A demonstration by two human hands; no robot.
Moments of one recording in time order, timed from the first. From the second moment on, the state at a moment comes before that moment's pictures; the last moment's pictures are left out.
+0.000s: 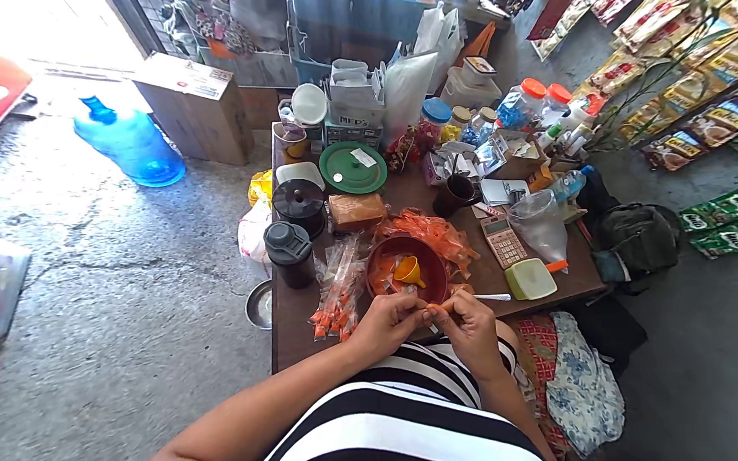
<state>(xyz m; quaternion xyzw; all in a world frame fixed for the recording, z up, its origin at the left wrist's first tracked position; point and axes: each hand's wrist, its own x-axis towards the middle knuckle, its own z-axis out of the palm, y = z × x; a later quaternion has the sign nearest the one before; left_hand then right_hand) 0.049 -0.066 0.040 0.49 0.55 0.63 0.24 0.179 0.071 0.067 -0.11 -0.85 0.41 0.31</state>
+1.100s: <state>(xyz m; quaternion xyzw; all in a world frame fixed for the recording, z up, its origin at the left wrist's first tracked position) 0.048 -0.065 0.039 0.48 0.57 0.62 0.25 0.191 0.084 0.069 -0.10 -0.81 0.52 0.26</state>
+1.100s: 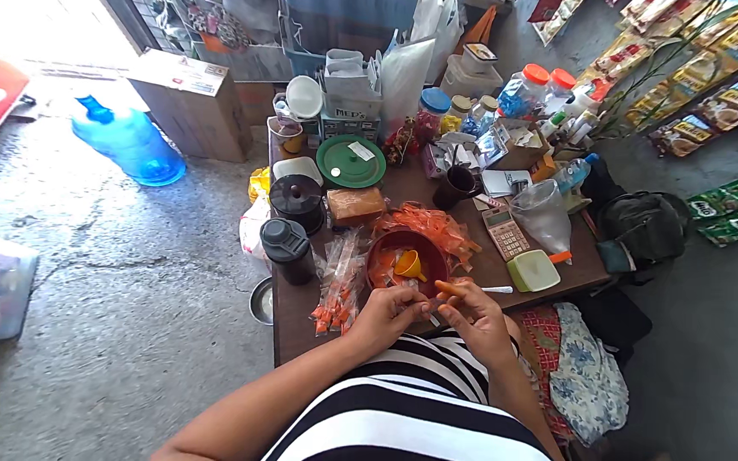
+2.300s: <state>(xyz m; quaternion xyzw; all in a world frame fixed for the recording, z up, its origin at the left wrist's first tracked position) 0.048 -0.063 0.033 0.45 0.55 0.66 0.25 0.199 0.090 0.060 -0.19 -0.75 0.45 0.45</state>
